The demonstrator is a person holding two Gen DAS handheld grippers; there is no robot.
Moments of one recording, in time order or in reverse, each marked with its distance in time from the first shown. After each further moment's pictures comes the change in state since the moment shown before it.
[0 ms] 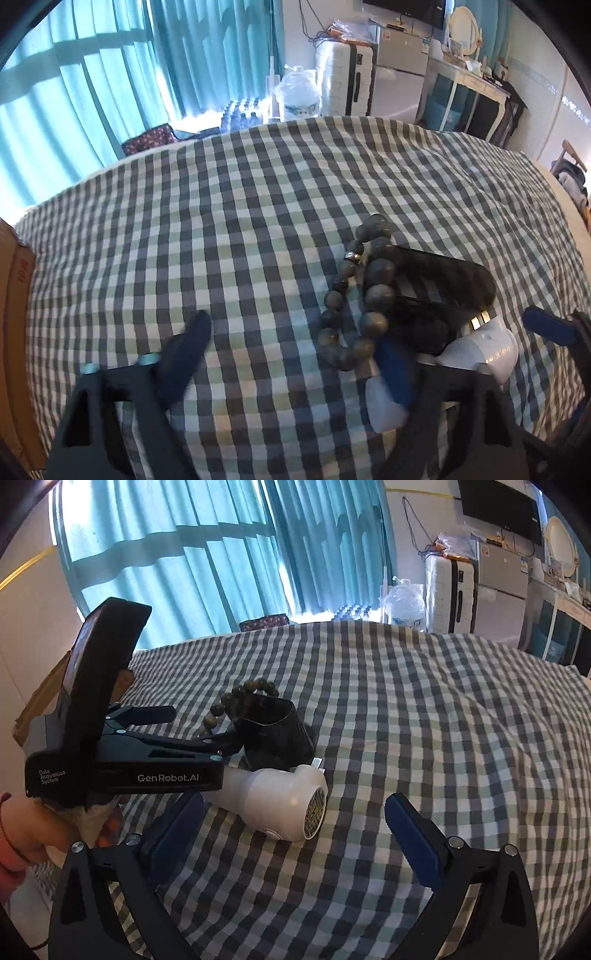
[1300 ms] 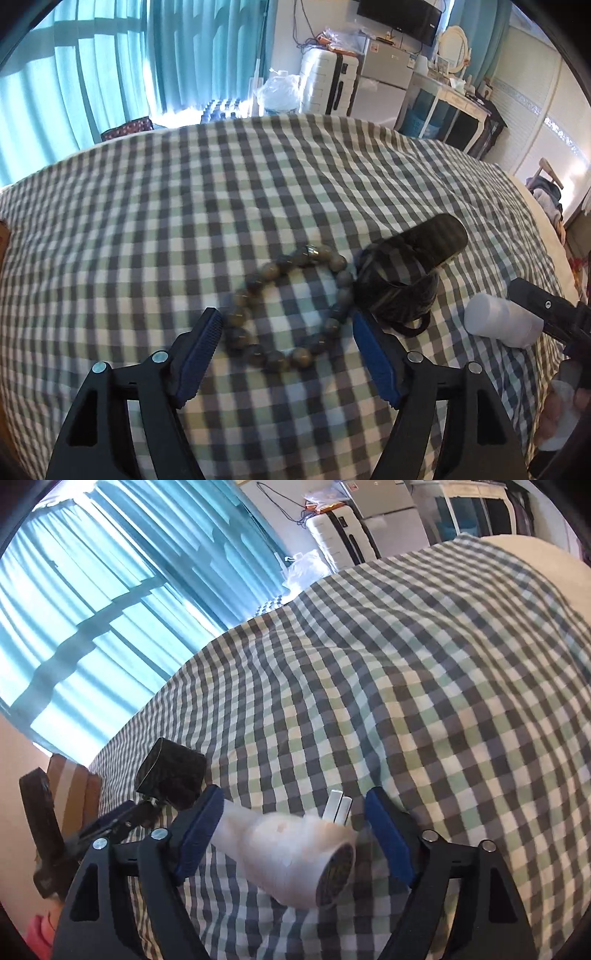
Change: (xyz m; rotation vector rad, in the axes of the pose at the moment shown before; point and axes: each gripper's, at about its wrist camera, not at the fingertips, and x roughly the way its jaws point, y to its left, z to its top) left arm -0.009 -0.006 -0.018 -0.014 -0.040 -0.113; right arm -0.024 -0.102 -0.017 0.516 -0.037 -0.027
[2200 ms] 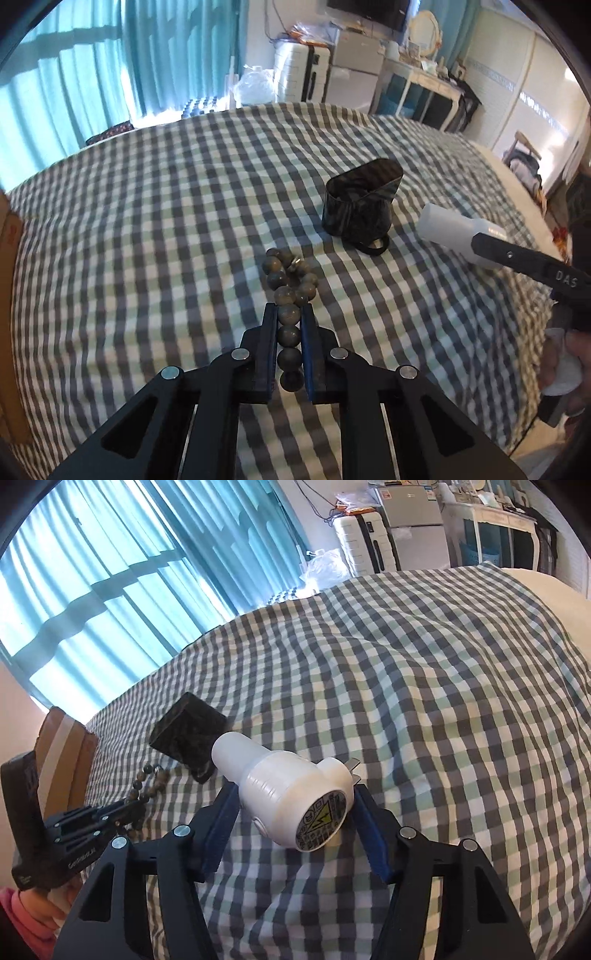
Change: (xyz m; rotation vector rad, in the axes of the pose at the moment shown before) left arm -0.066 0.008 -0.045 0.037 0.016 -0.079; right arm -0.020 0.030 -0.020 -0.146 0.016 -0.048
